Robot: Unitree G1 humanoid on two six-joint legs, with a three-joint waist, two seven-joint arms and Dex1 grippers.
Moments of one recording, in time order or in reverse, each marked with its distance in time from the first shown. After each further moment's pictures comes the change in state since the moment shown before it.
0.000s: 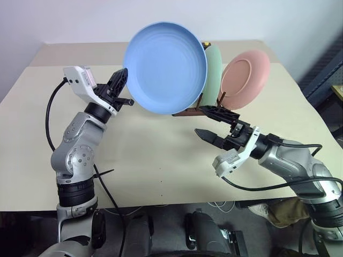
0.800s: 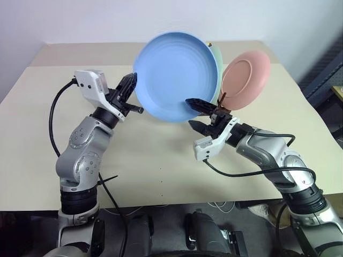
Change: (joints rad) left arm 0.045 -0.003 -0.096 -0.094 0.070 -0.009 0.020; right arm -0.131 0.112 0.118 0.036 -0.227 0.206 0.084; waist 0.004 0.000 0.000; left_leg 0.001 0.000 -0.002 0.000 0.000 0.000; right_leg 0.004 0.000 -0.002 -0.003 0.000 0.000
